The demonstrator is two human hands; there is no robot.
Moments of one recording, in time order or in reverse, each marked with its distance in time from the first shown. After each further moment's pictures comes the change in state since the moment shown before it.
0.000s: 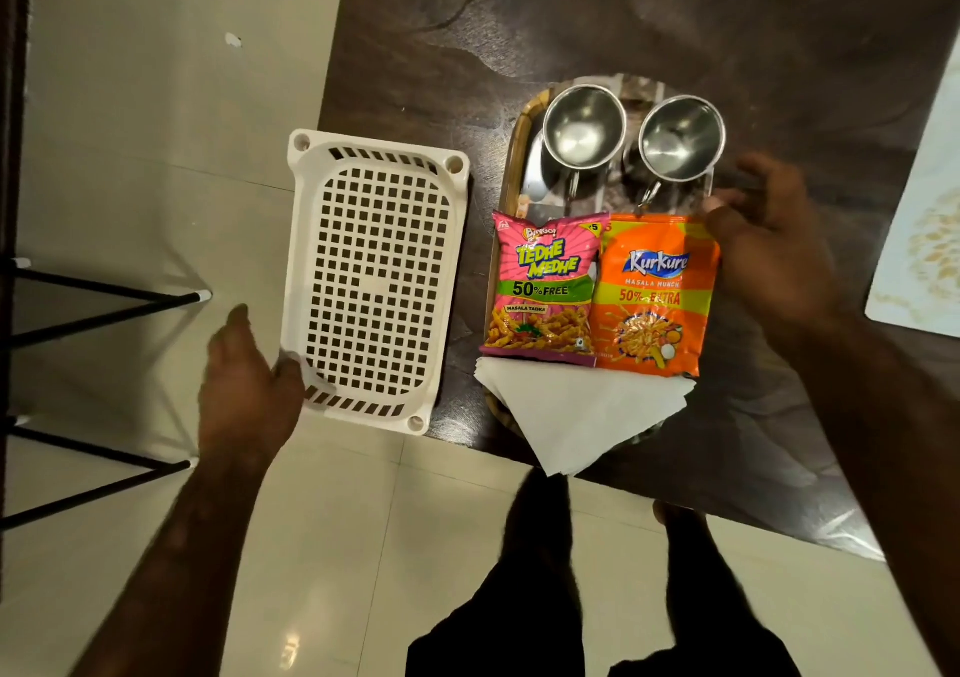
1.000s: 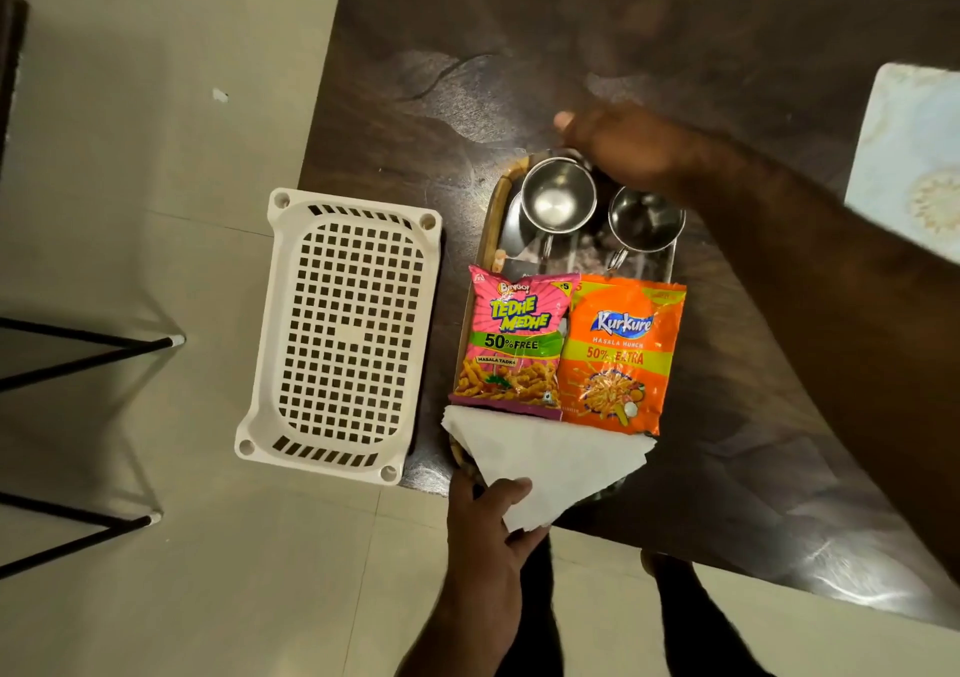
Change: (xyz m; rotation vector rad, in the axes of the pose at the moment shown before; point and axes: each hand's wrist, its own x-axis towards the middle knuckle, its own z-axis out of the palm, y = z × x) left_hand -0.161 0.136 0.095 -1.305 -0.543 -0.734; right_hand 0.101 -0.118 0.041 -0.440 -0.459 -0.219
